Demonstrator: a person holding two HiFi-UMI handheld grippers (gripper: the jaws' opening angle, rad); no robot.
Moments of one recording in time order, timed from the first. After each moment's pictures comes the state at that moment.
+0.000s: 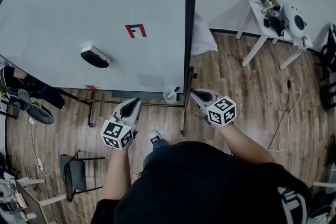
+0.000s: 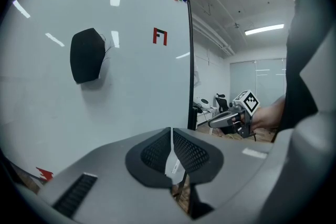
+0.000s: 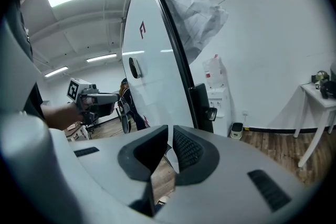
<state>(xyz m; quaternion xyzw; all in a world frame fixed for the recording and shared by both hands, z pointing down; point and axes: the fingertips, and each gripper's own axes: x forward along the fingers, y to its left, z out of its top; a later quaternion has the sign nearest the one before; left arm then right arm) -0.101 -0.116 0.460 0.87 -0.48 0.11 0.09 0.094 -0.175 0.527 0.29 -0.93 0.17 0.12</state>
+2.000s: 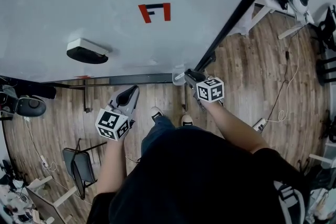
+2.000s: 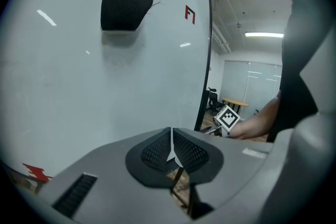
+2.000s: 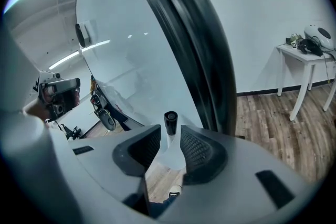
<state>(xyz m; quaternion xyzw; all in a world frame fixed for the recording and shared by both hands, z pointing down) -0.169 -0.159 0.528 0.89 -0.41 0.14 0.15 0.028 -0.229 0.688 0.39 -0.85 0.31 0.19</state>
